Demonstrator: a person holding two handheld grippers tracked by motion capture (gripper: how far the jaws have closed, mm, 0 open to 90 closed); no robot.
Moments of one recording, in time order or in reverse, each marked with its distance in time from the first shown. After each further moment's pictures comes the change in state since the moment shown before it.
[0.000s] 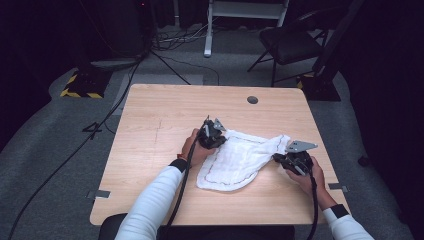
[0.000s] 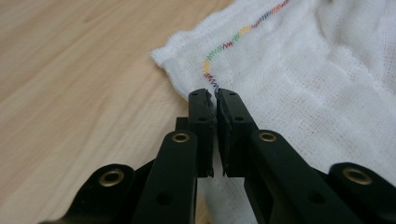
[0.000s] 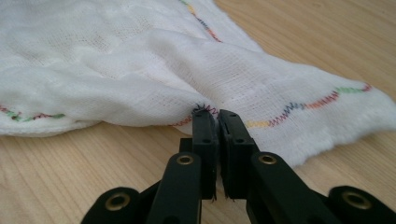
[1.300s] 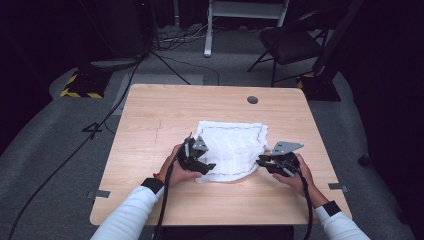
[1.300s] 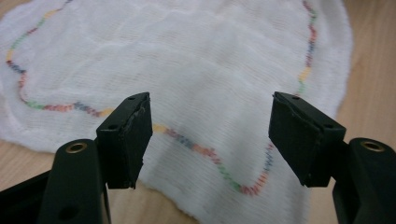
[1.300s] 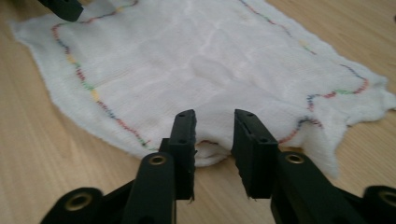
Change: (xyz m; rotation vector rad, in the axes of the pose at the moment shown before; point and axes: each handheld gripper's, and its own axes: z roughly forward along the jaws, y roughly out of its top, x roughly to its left) left arm -0.039 -0.056 -0.067 0.009 -0.085 0.019; right arm 0.038 0.030 0.006 -0.038 0.161 -0.119
